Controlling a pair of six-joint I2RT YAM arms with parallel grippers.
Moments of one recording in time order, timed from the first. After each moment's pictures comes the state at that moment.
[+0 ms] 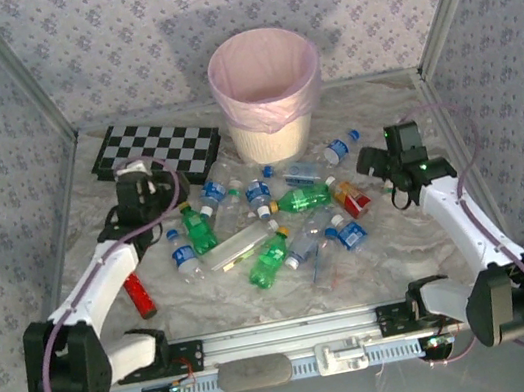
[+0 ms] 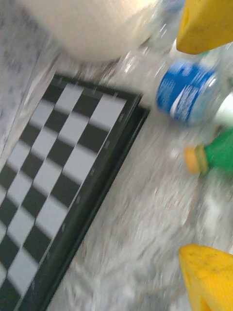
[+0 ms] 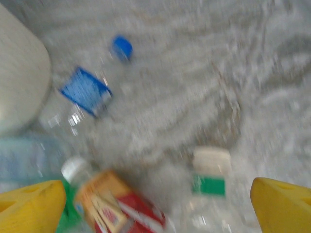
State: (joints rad) left arm -0.27 1.18 0.77 -0.17 -0.11 -0.47; right arm 0.10 1.13 0.89 -0.63 0.15 0.44
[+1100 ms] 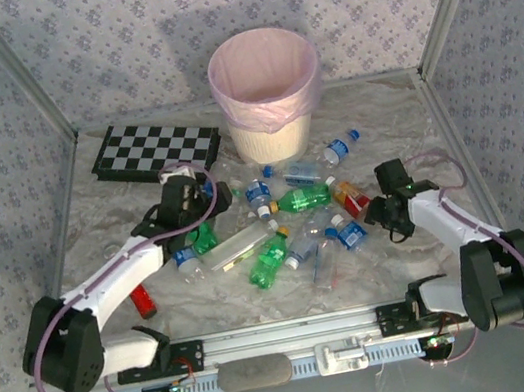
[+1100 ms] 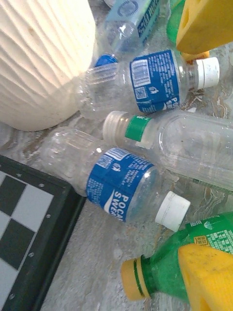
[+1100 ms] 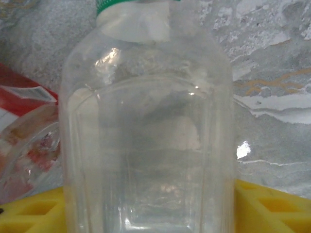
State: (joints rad) left arm -0.55 1.27 0.77 -0.17 -0.16 -0.64; right arm 0.12 1.23 0.62 -0.67 0.08 0.61
